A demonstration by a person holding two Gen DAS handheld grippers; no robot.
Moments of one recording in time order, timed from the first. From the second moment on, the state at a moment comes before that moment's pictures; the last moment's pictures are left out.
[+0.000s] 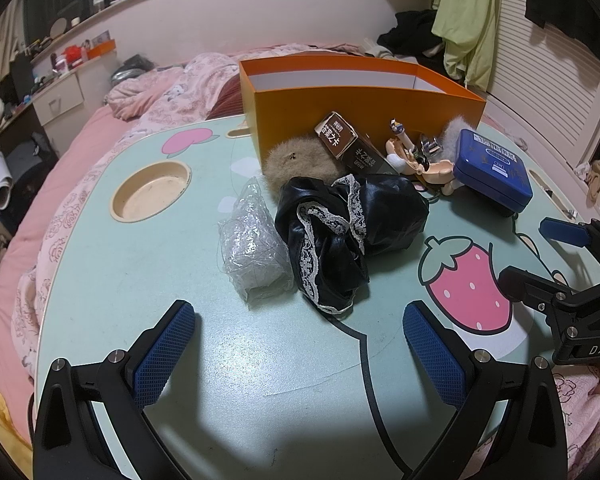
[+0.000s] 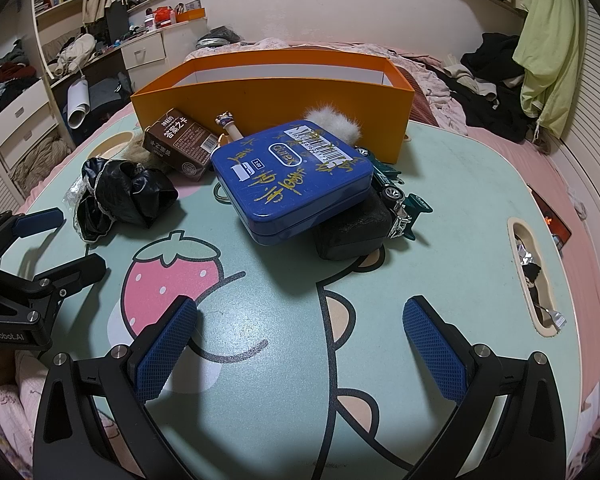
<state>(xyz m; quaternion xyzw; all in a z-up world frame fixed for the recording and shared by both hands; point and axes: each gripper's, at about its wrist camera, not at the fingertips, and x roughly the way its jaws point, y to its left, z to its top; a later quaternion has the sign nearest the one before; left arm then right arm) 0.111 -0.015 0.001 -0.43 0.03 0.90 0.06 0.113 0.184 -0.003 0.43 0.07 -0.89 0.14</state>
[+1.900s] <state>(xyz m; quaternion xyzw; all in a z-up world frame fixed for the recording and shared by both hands) 0.092 0.030 0.053 -0.33 0.08 0.93 0.14 0.113 0.183 -0.004 0.43 0.06 -0.89 0.14</state>
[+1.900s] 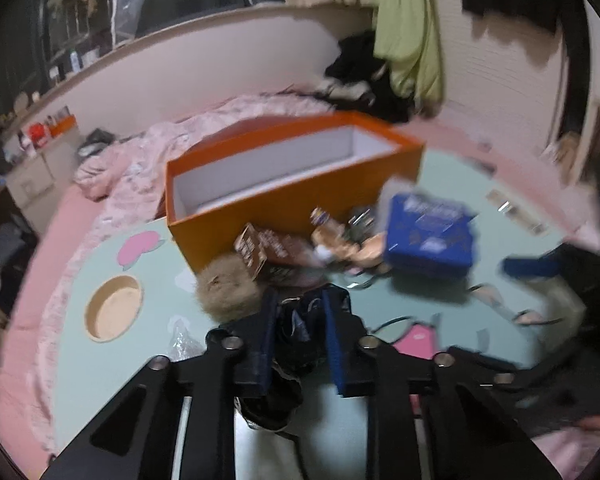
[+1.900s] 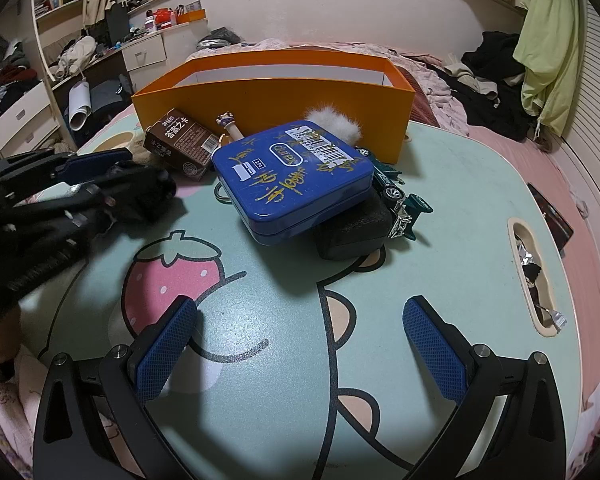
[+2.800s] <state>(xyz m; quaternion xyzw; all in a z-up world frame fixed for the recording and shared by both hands) 0.163 -0.012 0.058 -0.30 0.01 0.94 0.18 0.113 0.184 -0.003 0.43 0.06 -0.89 0.14</state>
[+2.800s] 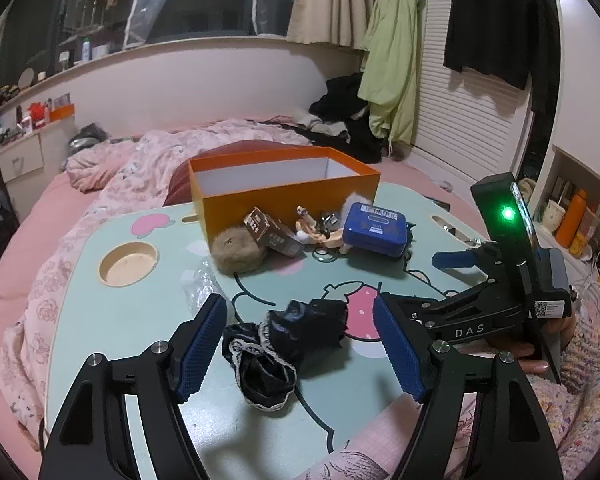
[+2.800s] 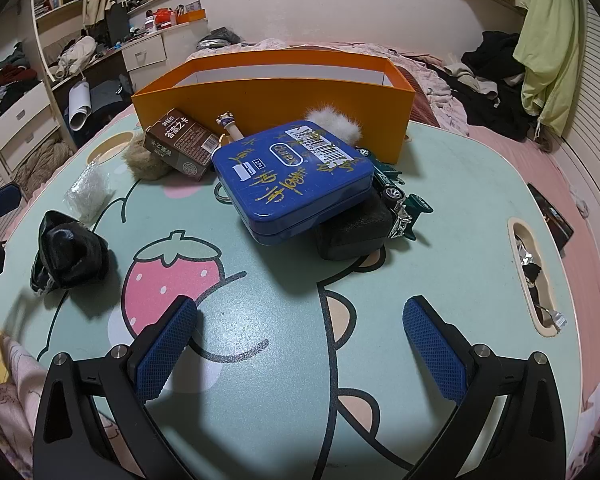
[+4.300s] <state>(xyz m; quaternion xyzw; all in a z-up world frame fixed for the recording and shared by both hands) 0.141 -0.058 0.014 -0.37 0.01 0.93 0.00 0.113 0.183 -0.004 0.43 0.06 -0.89 0.14</state>
